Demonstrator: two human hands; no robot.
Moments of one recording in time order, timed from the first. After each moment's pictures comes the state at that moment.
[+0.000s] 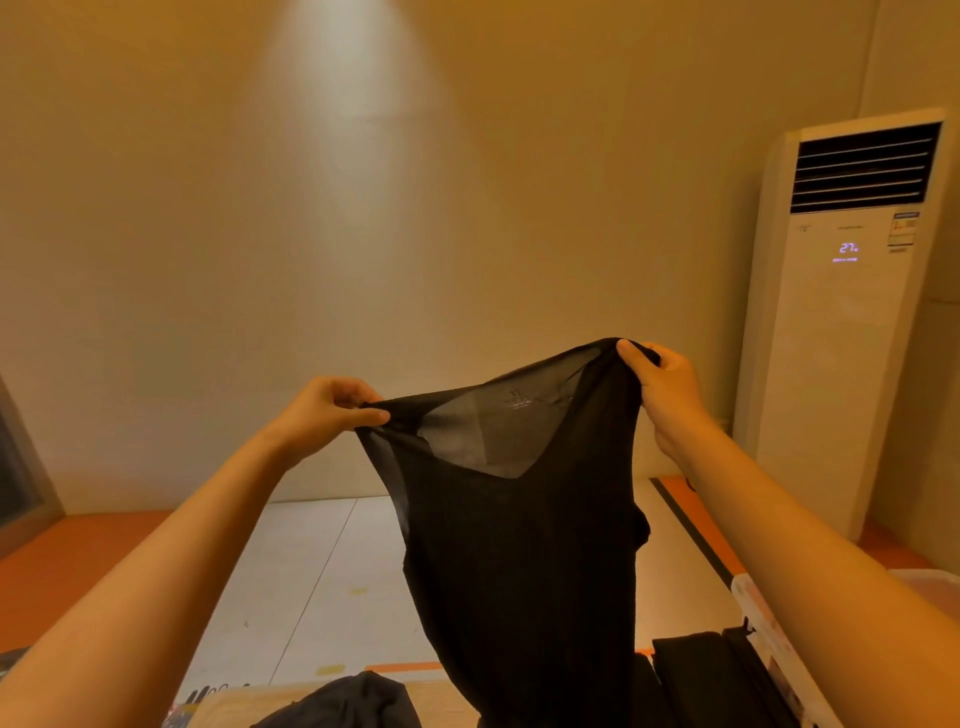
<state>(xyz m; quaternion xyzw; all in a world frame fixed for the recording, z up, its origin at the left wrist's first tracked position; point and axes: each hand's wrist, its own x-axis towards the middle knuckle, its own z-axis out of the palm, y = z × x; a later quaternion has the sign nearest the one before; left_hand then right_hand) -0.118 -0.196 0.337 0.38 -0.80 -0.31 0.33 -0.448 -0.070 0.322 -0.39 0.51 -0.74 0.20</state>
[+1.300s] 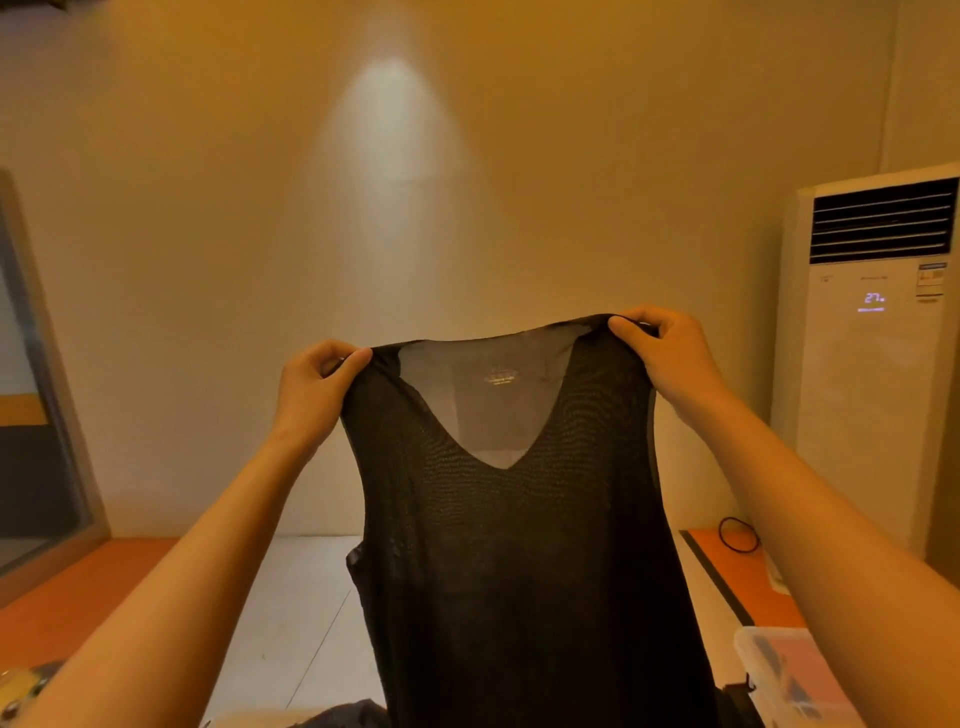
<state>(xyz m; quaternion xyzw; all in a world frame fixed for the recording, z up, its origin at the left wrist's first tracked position) -0.138 -0.117 0.391 0.33 -0.68 -0.22 0.62 -0.462 -0.014 0.407 -0.56 0.48 -0.67 0.09</state>
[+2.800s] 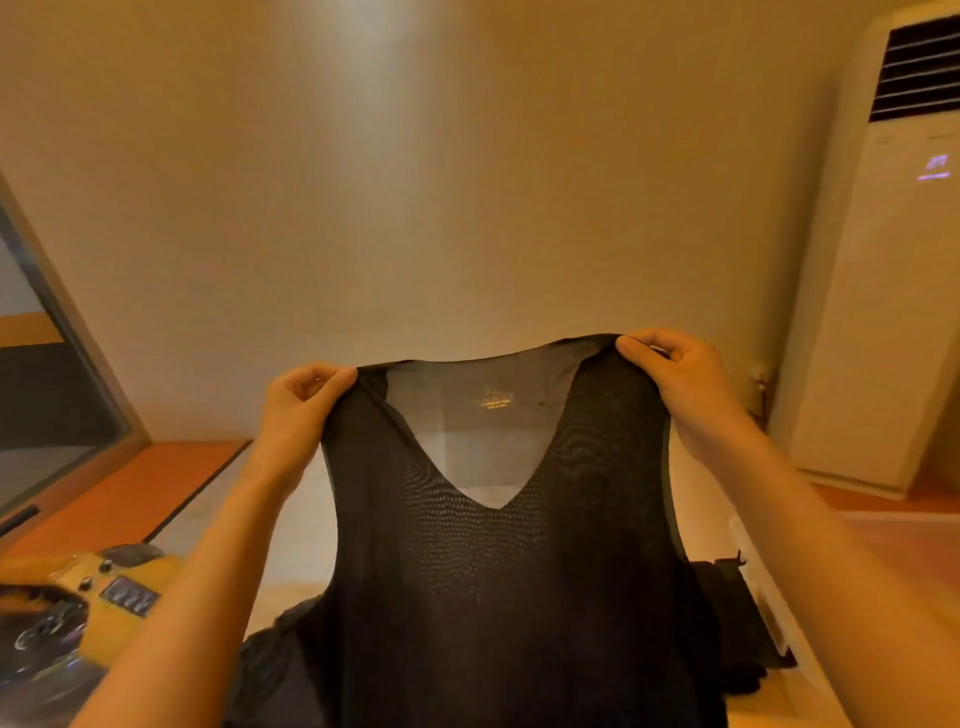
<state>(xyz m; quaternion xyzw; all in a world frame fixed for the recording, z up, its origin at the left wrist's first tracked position) -0.136 -0.095 0.286 0.40 -0.63 -0.36 0.56 -0.464 -0.002 0.286 -0.48 0.50 -0.67 0.25</state>
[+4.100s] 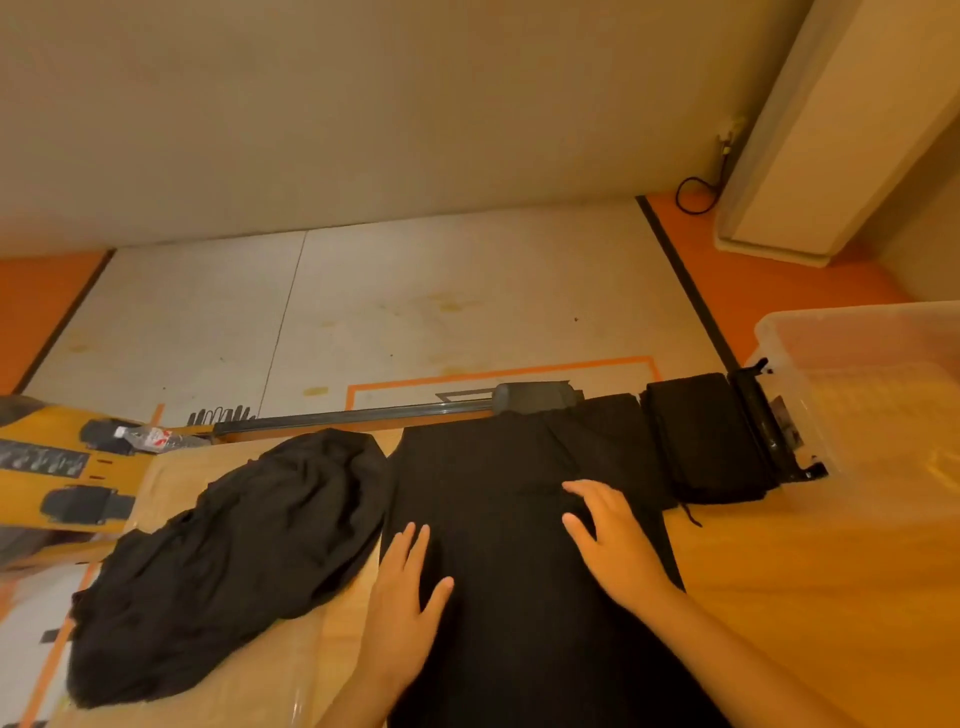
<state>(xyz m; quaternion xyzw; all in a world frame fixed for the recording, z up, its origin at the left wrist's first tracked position) -0.126 -0.053 -0.097 0.56 -0.75 -0.34 0.08 -0.380 0.006 -0.071 -0.48 0.79 -0.24 0.28</state>
